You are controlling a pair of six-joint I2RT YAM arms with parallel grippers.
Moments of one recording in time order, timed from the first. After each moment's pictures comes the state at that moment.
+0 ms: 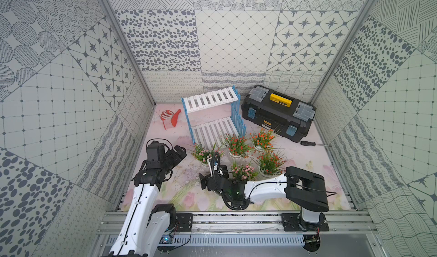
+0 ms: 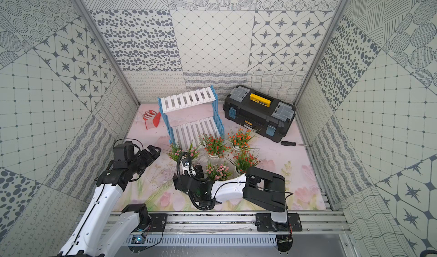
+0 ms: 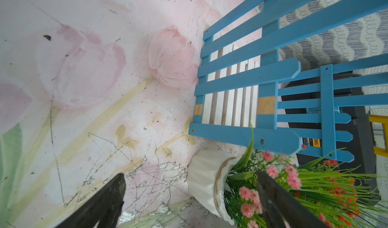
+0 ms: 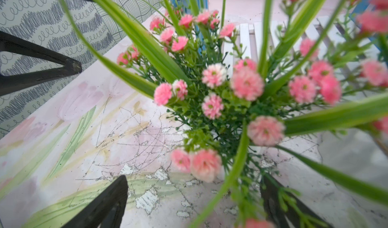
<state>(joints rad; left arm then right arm) 0.04 0.78 0.62 -0.59 0.20 -0.73 1.35 1.87 0.98 0.37 0.66 0.54</state>
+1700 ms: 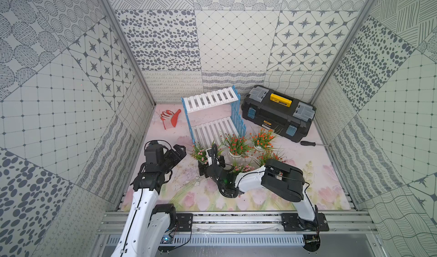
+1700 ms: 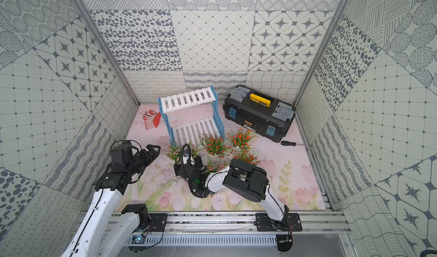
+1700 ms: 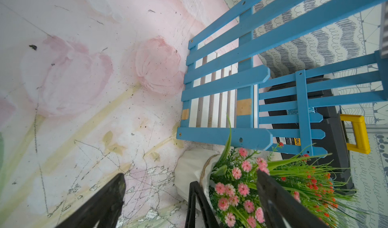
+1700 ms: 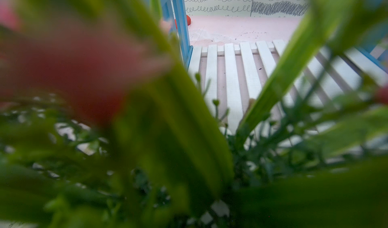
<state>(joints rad) 0.04 0.72 0.60 -0.55 0.22 -0.75 1.21 2.11 1.09 0.62 0.65 0.41</state>
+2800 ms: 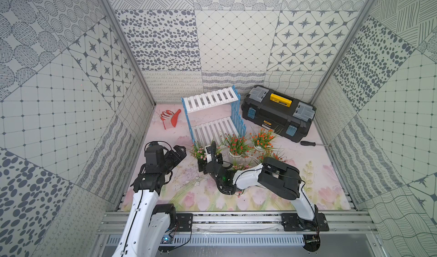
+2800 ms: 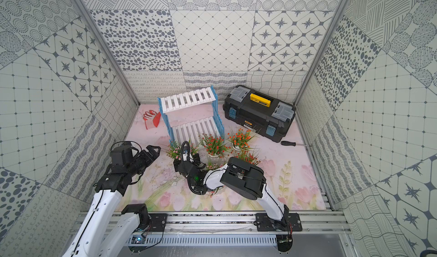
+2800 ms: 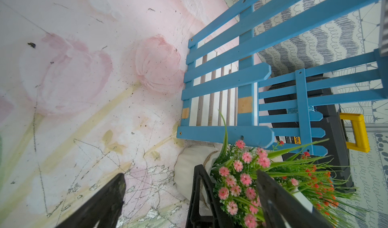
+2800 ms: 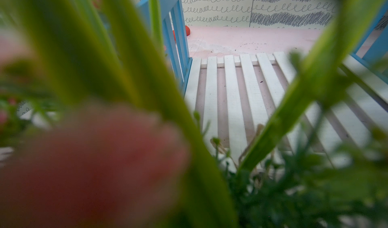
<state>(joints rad) 0.04 0.71 0.58 -0.54 0.22 -0.75 1.19 2.16 1.14 0.65 0.65 0.36</state>
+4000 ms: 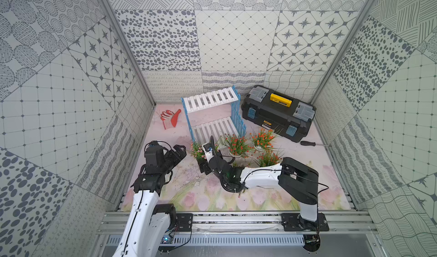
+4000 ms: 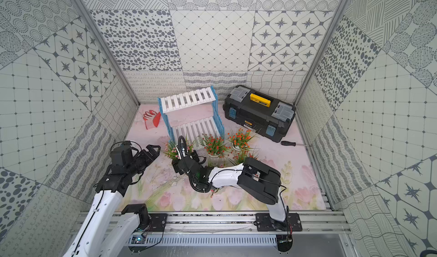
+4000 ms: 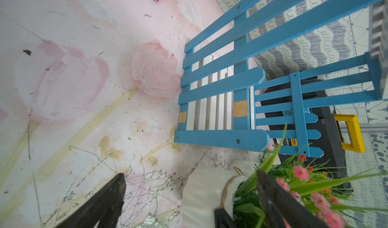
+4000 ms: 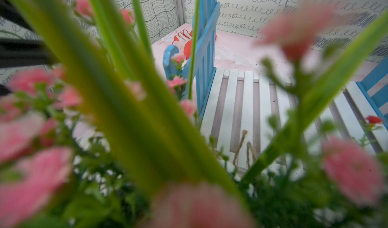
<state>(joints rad) 0.04 0.70 0.57 -0.50 0.22 -0.75 1.20 1.93 1.12 0.43 0.49 0.28</state>
